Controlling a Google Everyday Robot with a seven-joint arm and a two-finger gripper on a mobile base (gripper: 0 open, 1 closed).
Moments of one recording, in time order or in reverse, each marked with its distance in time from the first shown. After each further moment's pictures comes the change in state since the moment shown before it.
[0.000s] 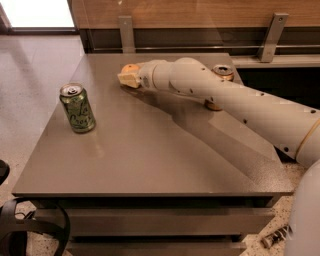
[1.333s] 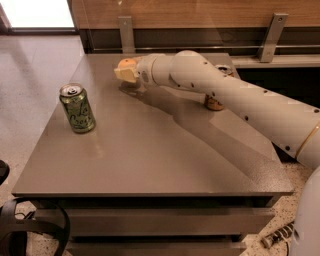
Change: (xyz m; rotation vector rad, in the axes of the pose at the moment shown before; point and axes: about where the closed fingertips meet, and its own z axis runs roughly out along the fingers) arm -0.021 0.004 -0.006 -0.023 -0.025 -0.028
